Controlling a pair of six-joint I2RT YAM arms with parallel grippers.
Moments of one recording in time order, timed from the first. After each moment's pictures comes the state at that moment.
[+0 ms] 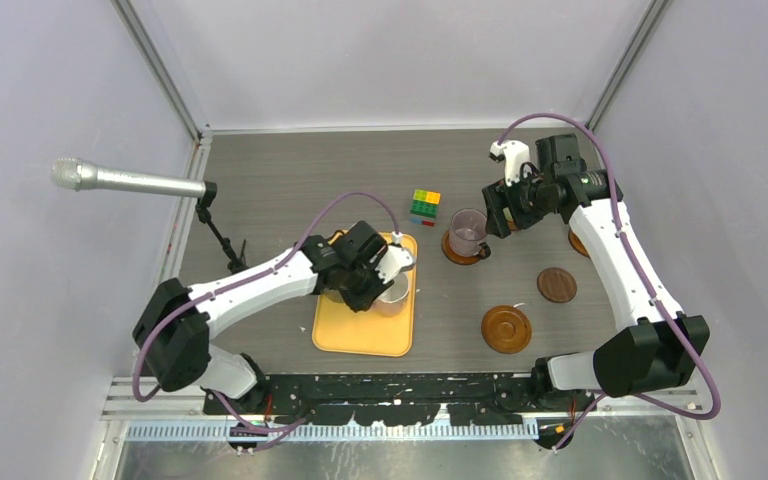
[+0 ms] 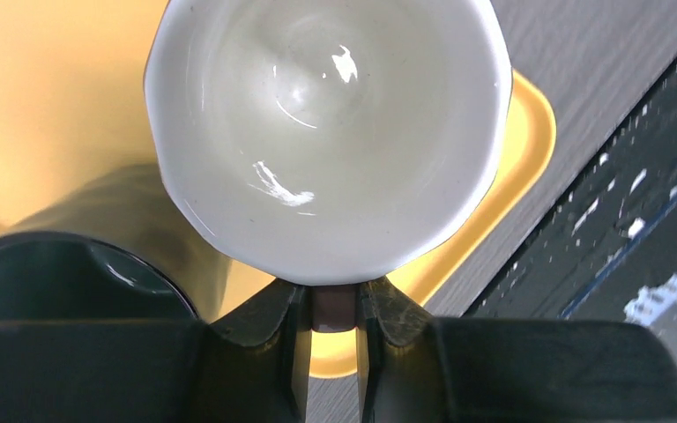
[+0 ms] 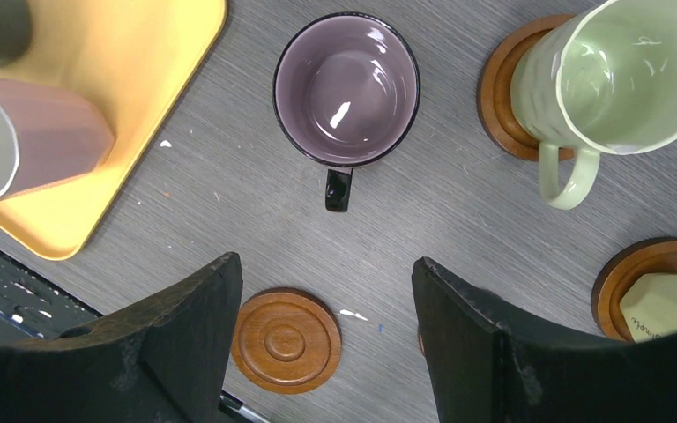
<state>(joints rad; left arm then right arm) -0.87 1.42 1.02 -0.74 0.16 0.19 0.14 1.35 1.36 -0.97 -0.31 -0.32</state>
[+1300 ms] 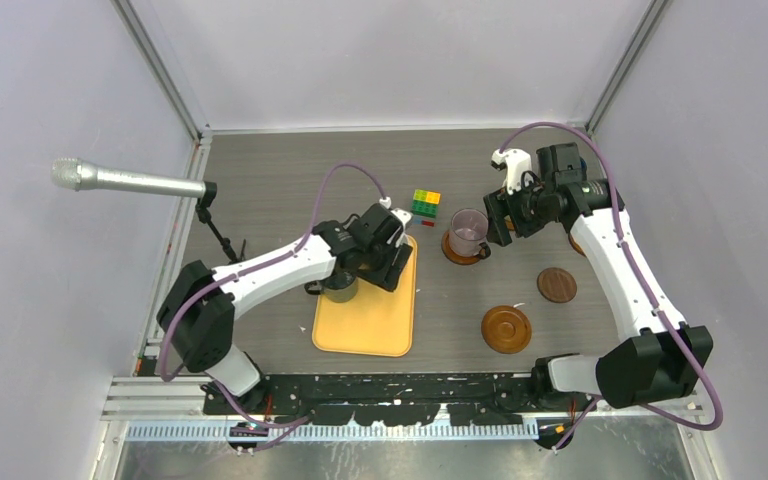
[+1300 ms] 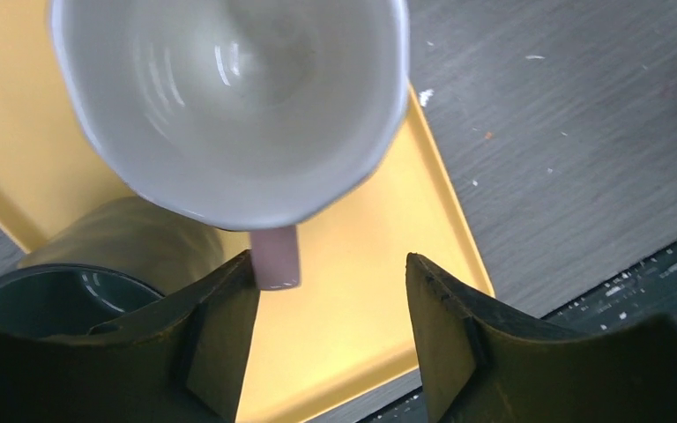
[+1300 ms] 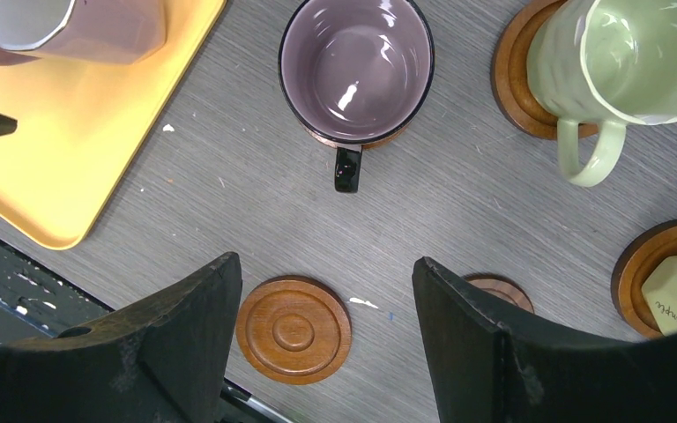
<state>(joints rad) -0.86 1.59 1.18 -0.63 -0.03 -0.32 0.14 1.30 1.29 -0.97 -0.31 -0.30</state>
